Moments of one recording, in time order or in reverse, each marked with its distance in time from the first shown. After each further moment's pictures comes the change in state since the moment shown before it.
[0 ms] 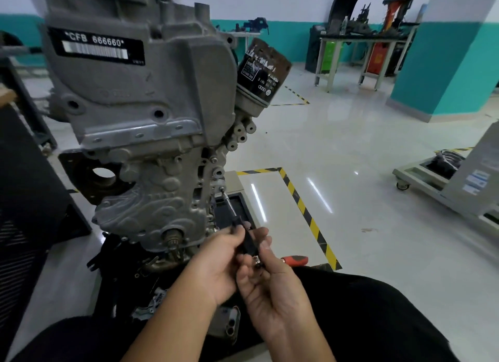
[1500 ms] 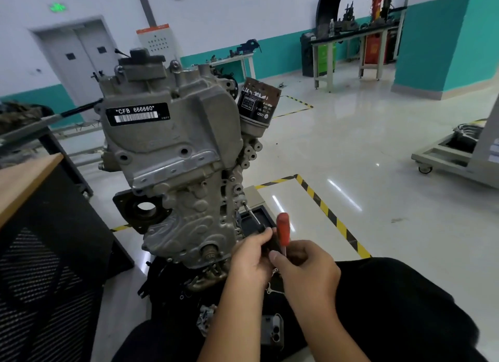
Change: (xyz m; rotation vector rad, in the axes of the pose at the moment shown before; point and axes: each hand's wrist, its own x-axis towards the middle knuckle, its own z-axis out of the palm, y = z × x) left_hand 0.013 0.002 0.004 -0.002 0.102 0.058; right_hand -0.004 0.012 -0.005 -0.675 0.296 -0.650
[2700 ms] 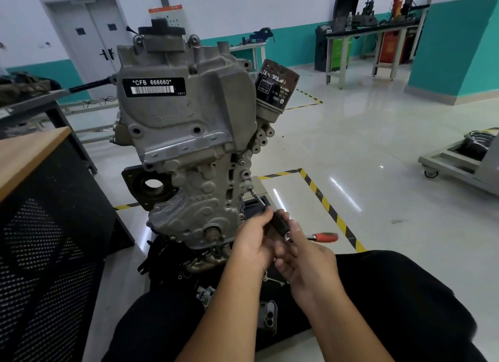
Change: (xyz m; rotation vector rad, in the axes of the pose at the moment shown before) left_hand -0.001 -0.001 -0.004 -0.017 -0.107 0.047; right_hand 0.004 -0.003 -0.004 0.332 -0.176 0.301
